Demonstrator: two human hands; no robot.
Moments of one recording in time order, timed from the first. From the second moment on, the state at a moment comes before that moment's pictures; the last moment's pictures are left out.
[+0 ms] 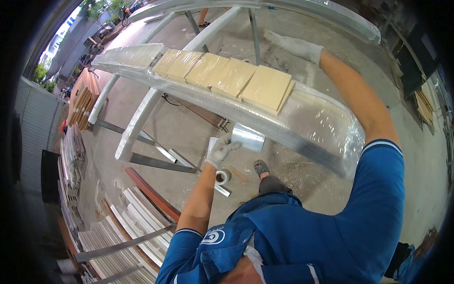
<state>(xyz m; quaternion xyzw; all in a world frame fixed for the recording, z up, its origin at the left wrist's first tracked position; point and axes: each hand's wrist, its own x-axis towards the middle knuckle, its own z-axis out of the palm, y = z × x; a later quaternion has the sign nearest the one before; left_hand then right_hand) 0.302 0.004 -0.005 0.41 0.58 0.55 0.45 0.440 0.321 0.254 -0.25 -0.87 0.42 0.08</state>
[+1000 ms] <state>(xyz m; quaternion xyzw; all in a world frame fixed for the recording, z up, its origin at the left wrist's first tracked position) 0.383 0.119 -0.019 0.20 0.53 0.75 0.33 0.493 0.413 0.200 -0.17 -0.98 -0.14 -0.01</state>
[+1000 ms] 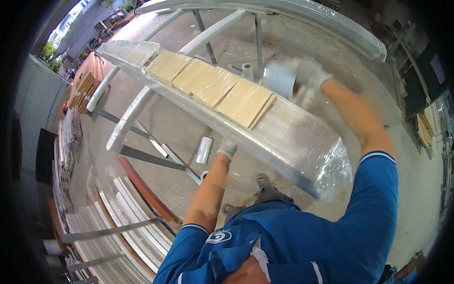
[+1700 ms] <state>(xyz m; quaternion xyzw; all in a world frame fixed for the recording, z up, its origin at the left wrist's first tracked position) 0.403 0.036 0.236 0.39 0.59 0.71 0.02 0.514 0.298 0.312 0.31 -0.88 0.17 0.33</state>
